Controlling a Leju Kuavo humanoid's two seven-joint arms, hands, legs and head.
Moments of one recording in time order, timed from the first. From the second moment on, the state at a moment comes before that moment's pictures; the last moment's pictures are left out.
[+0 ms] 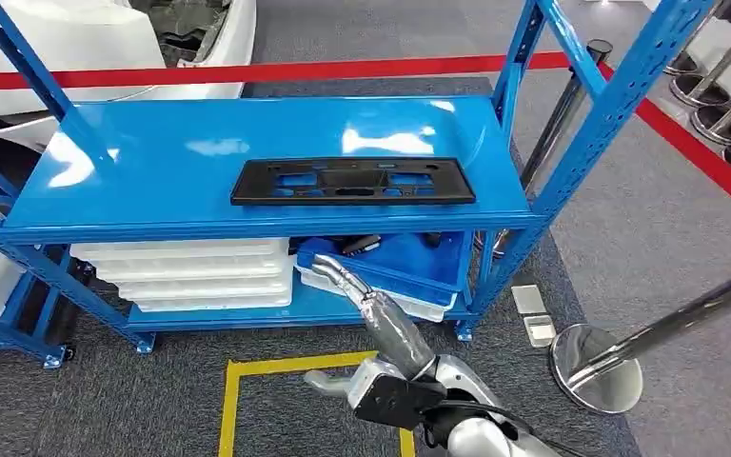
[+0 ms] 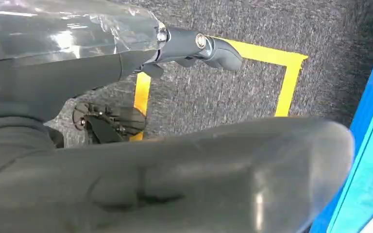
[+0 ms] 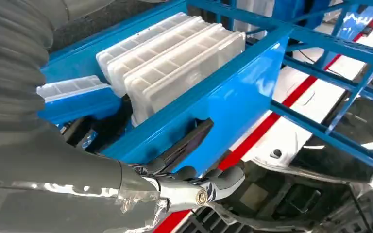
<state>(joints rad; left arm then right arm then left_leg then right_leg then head) -0.25 -0.17 1.38 -0.08 -1.51 0.16 -0.66 -0.12 -0.20 0.58 -1.91 0.19 -0.29 -0.20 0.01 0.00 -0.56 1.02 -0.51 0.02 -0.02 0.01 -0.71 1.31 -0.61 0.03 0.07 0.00</state>
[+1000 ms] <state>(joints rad) -0.25 -0.17 1.40 -0.08 -1.54 0.16 -0.66 -0.12 -0.20 0.57 -1.90 0.19 -0.30 -0.20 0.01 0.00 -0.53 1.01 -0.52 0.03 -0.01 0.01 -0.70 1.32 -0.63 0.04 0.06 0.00</state>
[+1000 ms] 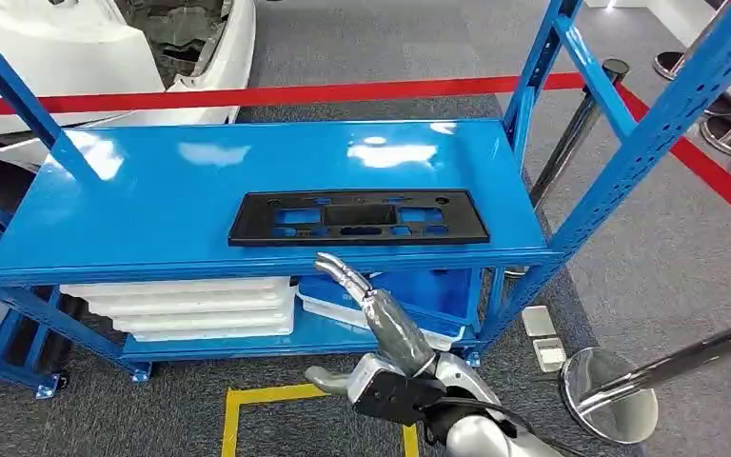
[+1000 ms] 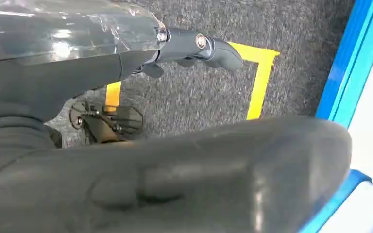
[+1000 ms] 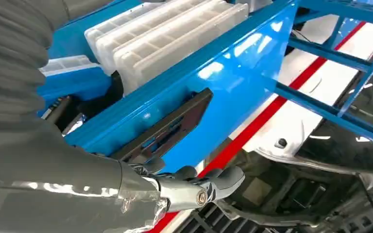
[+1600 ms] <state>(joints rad) -0.25 -0.17 1.42 -0.08 -1.55 0.18 -0.66 -0.12 -0.20 0.57 -1.90 0.19 -0.31 -0.19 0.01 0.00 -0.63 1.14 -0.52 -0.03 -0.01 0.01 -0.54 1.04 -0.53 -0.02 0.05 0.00</state>
